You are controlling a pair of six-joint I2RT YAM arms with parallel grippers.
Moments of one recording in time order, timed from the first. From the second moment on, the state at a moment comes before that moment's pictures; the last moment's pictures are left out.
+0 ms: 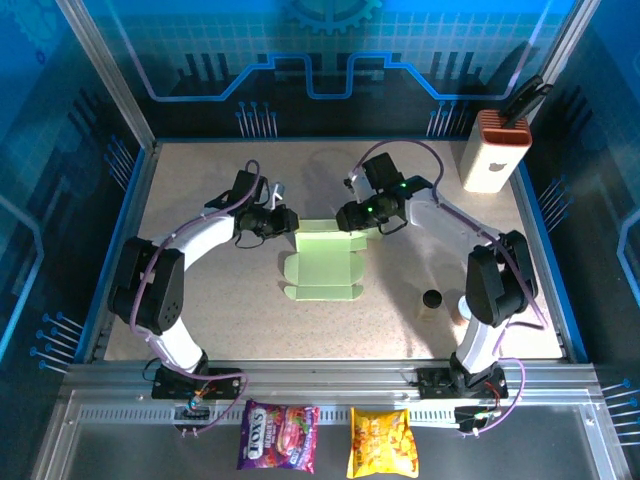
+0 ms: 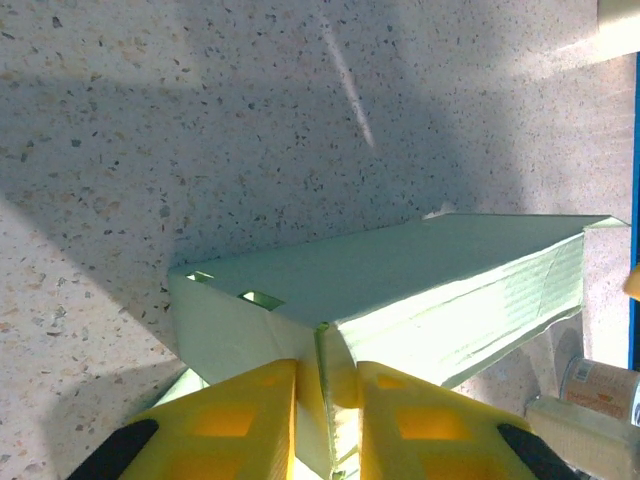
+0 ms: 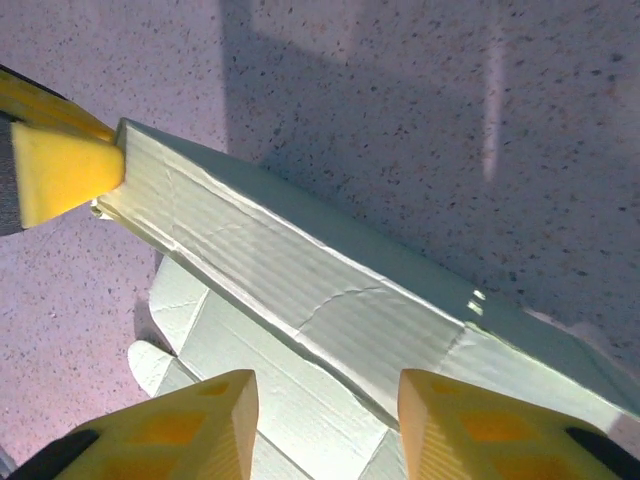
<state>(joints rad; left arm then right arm) -0.27 1.70 1.10 -0.34 0.50 -0.53 0.46 1.75 1.41 -0.69 -0.33 0.20</state>
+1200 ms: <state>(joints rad) -0.27 1.69 1.09 -0.32 0.50 -0.53 0.42 1.75 1.15 -0.27 -0.48 0.60</state>
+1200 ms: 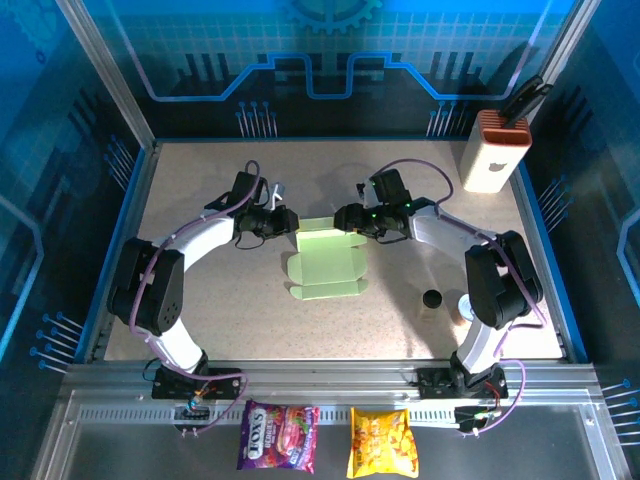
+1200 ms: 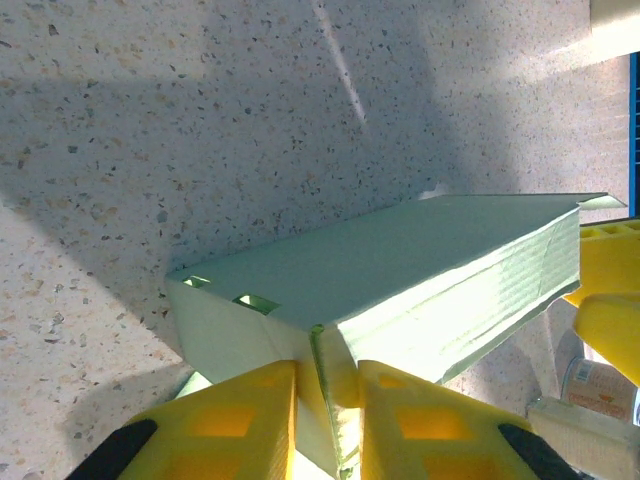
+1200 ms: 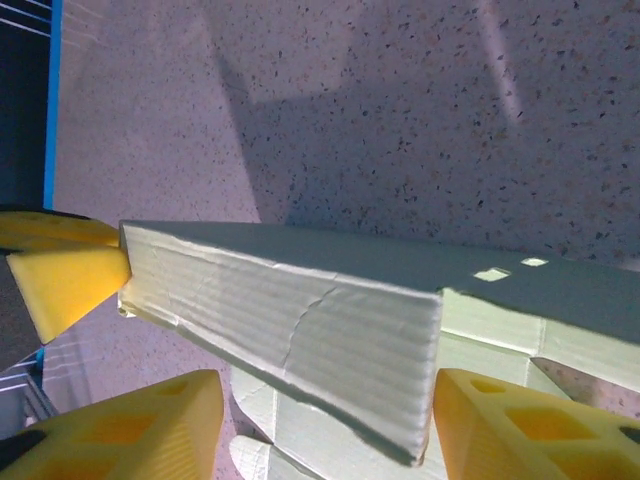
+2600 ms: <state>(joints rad) -0.27 1.69 1.09 -0.32 0.50 -0.53 0.37 1.81 0.83 0.52 -0.62 1.17</state>
